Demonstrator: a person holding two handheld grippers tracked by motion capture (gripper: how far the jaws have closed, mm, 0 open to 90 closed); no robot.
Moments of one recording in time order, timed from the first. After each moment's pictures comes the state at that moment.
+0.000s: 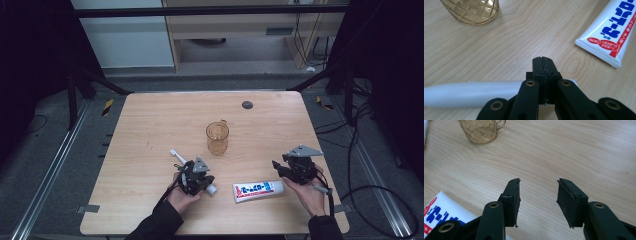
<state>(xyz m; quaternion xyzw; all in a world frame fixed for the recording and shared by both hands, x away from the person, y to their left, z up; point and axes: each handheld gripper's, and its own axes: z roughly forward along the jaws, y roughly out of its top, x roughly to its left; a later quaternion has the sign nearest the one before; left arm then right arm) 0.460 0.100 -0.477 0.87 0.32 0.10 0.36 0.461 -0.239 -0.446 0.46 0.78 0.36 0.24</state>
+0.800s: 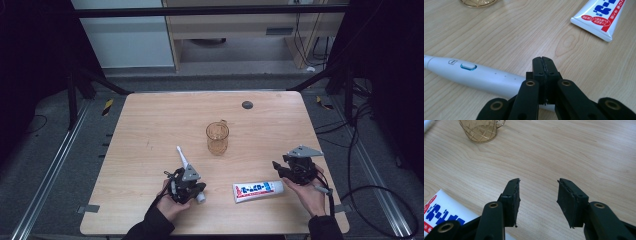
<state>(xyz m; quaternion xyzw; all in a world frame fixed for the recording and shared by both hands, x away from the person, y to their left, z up) 0.437 0.129 -0.477 0.88 0.31 0.10 0.35 0.460 -0.240 -0.447 0.46 0.78 0.36 0.24</state>
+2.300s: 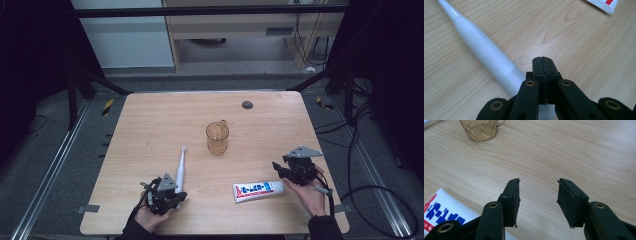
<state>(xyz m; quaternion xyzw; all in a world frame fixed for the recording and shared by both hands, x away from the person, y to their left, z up) 0.410 0.184 -0.478 0.86 0.35 0.10 0.35 0.460 -0.240 -0.448 0.46 0.78 0.36 0.24</state>
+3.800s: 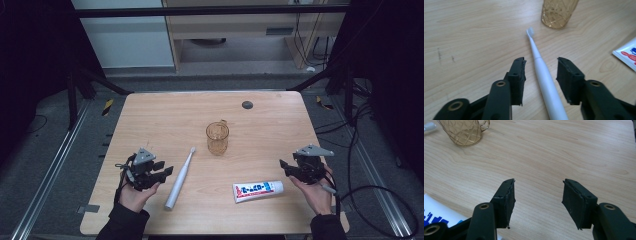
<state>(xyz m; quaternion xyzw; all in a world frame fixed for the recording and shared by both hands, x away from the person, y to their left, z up) 0.453 0.221 -0.418 0.79 0.44 0.17 0.40 0.458 -0.259 -0.442 0.49 0.75 0.36 0.25</state>
